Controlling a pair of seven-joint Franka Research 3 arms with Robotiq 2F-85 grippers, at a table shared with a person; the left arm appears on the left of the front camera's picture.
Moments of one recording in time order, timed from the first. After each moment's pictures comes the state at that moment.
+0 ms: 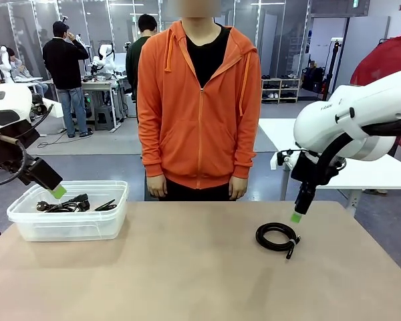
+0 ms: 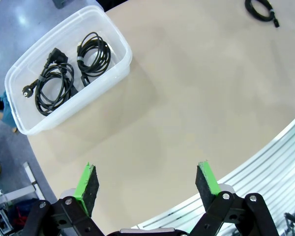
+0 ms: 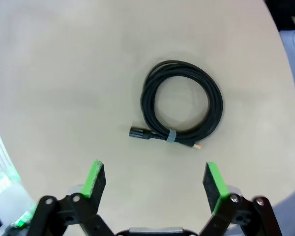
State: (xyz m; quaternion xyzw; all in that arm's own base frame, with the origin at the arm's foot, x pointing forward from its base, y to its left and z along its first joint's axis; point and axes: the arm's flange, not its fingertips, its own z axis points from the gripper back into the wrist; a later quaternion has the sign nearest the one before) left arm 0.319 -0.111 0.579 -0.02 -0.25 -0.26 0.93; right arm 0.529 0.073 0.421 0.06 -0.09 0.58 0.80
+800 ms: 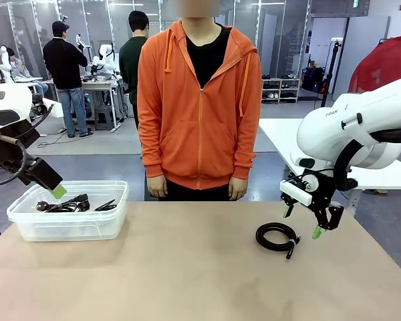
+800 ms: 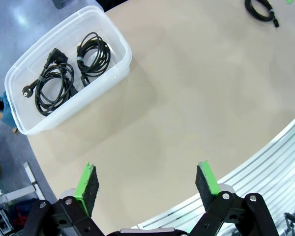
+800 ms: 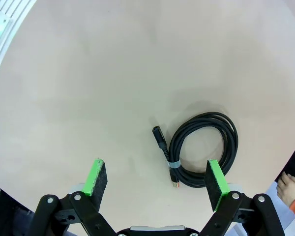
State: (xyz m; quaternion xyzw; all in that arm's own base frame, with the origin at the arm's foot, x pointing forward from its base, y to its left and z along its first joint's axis) left arm 0.319 -0.111 0.579 -0.02 -0.25 -0.26 0.93; right arm 0.498 0.072 0.410 0.05 -0.09 0.88 0.46
